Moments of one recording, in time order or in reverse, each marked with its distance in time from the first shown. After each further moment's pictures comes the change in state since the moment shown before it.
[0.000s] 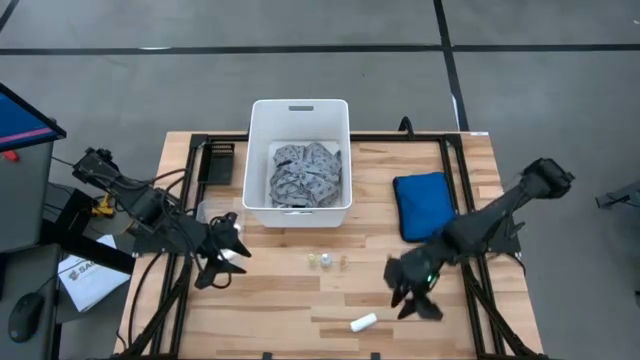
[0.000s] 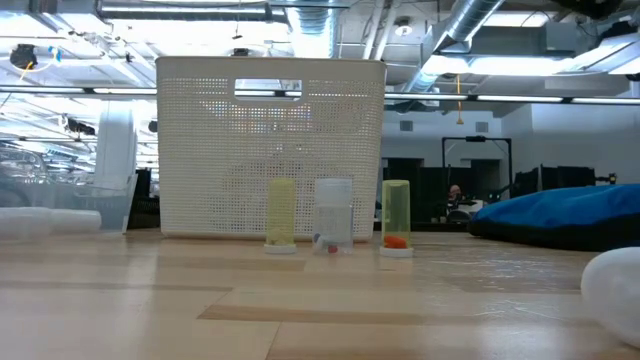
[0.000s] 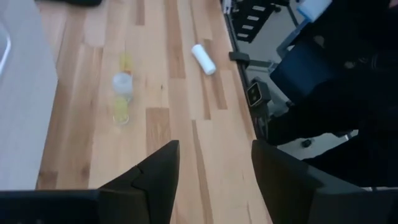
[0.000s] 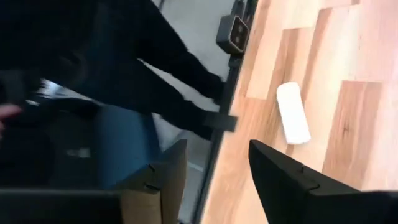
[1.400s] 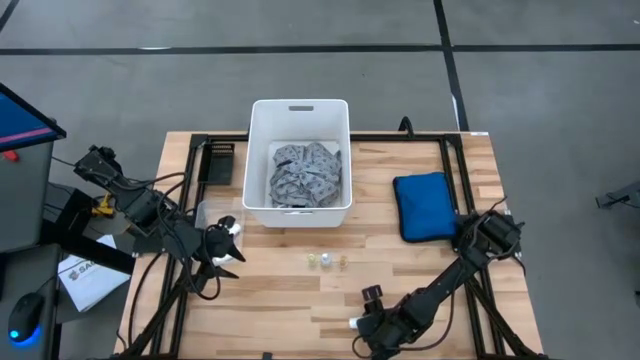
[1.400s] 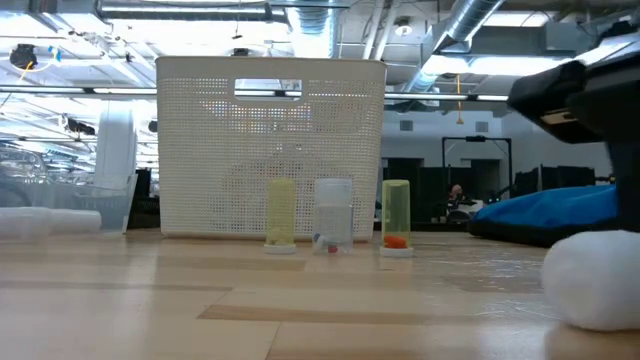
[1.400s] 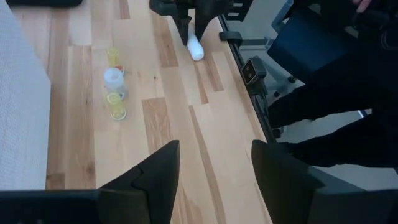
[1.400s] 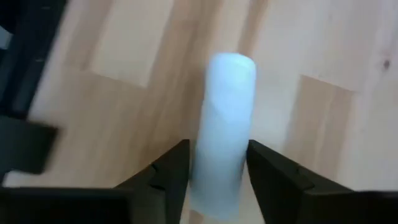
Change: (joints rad) left arm -0.062 0.000 0.009 -0.058 -0.008 0.083; right arm 0.206 0.664 0.248 -0.055 0.603 -0.151
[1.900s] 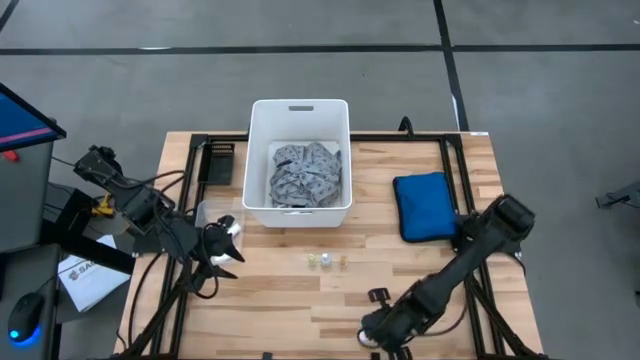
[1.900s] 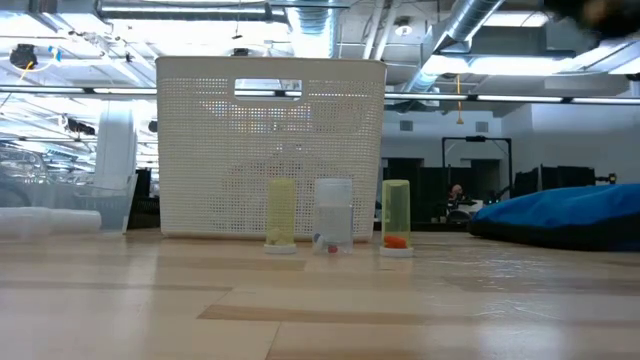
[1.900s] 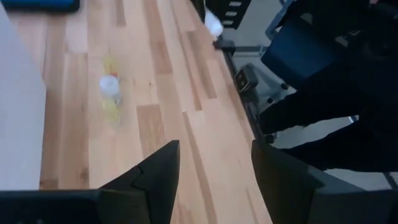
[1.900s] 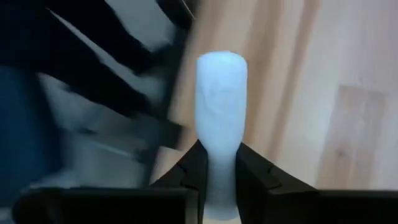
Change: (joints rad) left arm 0.000 0.000 0.034 -0.001 0.008 -0.005; right arm -0.021 -0.198 0.046 -0.060 -0.283 0.125
